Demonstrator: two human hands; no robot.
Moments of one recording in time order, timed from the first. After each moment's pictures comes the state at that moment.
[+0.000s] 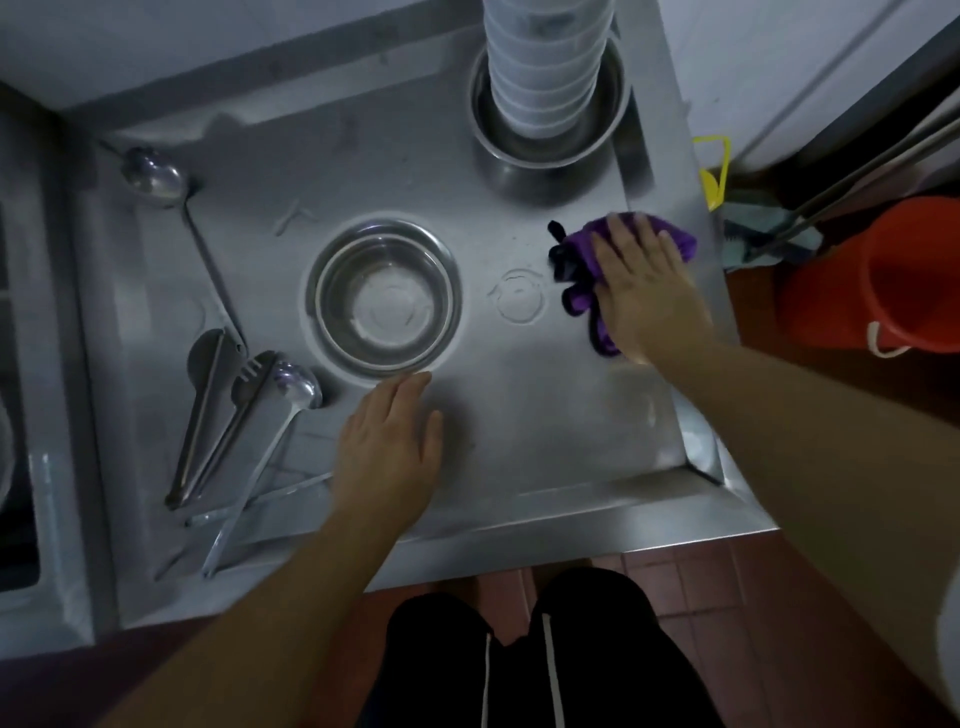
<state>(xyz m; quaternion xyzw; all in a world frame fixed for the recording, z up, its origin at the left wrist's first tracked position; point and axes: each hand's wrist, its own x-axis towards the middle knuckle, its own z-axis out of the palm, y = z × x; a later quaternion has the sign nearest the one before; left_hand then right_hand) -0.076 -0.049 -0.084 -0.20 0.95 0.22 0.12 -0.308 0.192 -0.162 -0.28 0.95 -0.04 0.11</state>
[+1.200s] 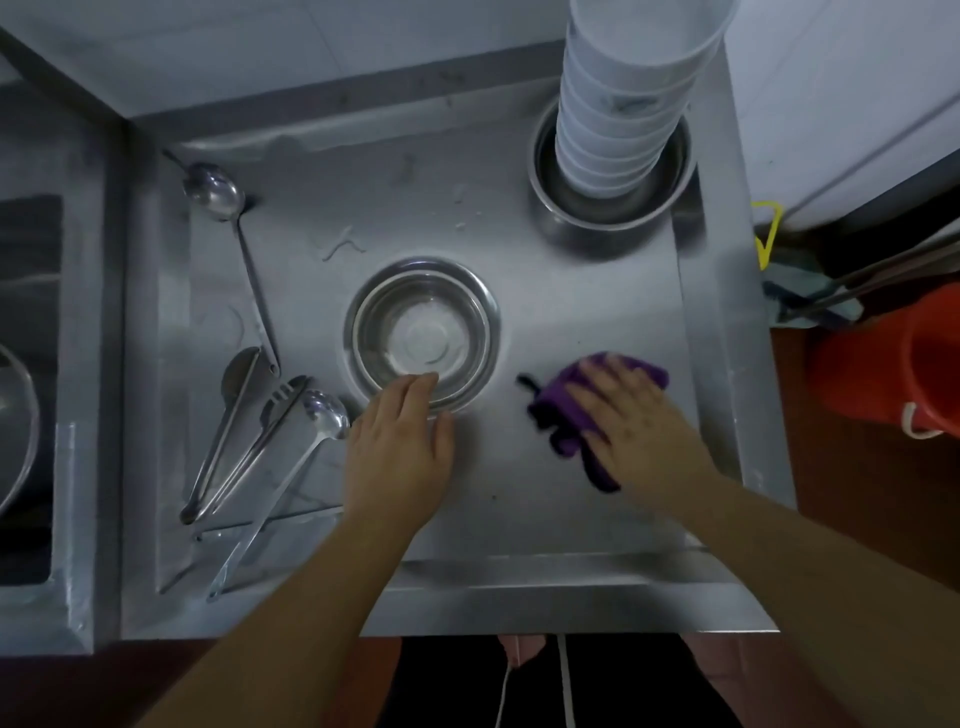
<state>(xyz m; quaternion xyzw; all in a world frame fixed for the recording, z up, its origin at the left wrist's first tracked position) -0.115 -0.072 -0.083 -0.27 0.94 0.19 0.09 -0.245 0.192 -0.194 -0.47 0.87 -0.13 0.06</state>
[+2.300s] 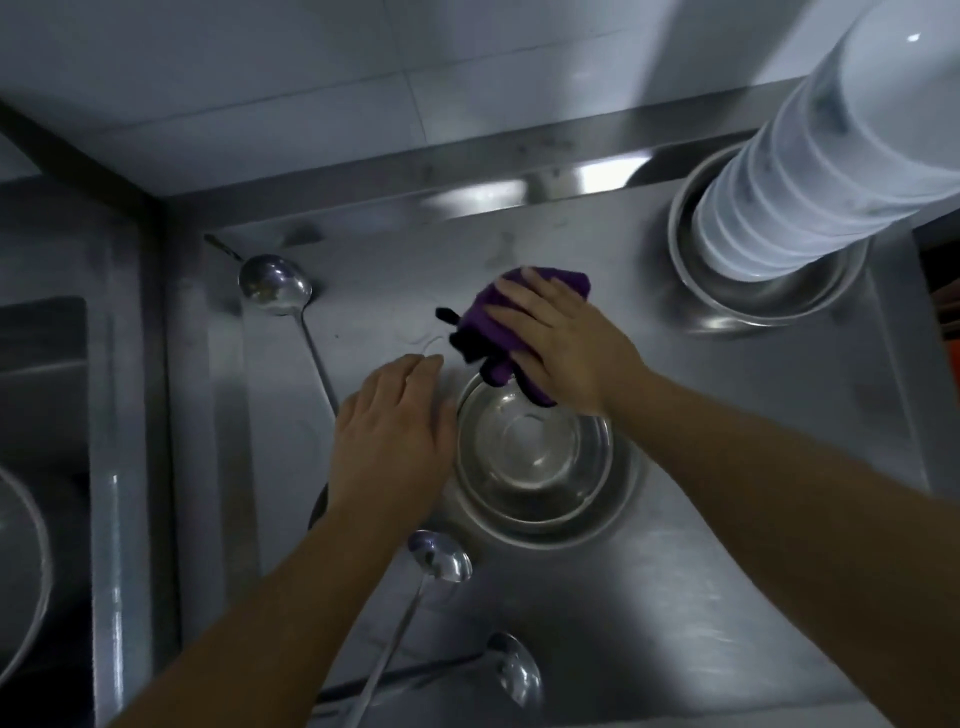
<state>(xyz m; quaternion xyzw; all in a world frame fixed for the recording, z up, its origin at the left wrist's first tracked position) -0.197 -0.280 -0.124 -0.19 0.97 0.15 0.07 -0.373 -0.101 -0.189 -0.50 0.85 -0.16 0.08</state>
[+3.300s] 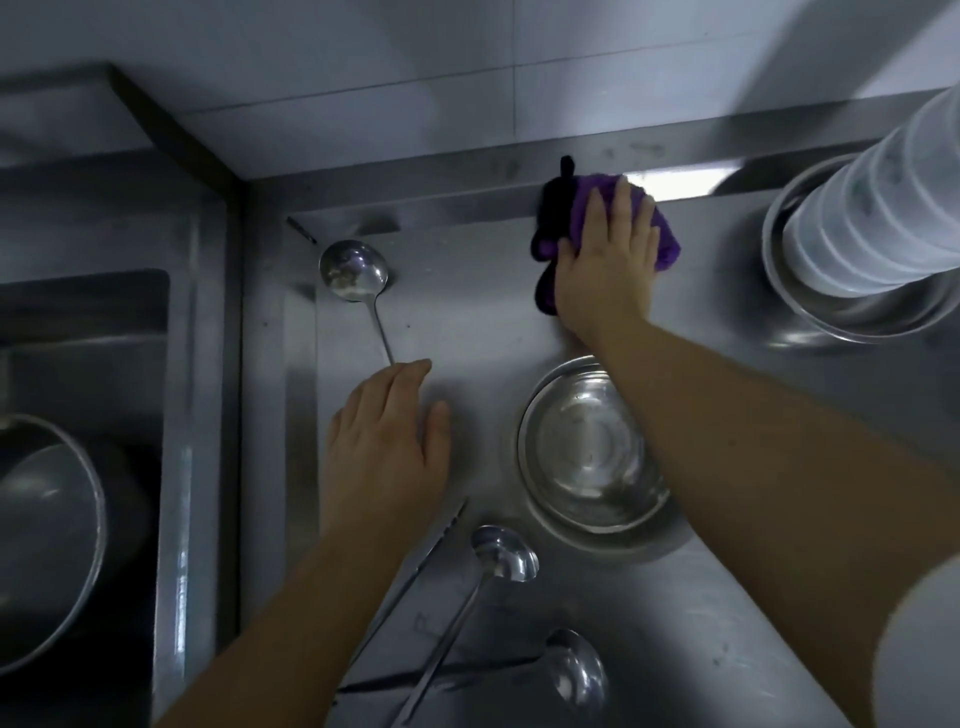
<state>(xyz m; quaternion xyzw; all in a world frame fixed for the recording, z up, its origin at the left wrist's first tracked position) -0.151 -0.331 -0.095 -0.26 0.94 0.21 0.04 -0.398 -0.208 -0.178 -0.14 0.97 -0.19 0.08</state>
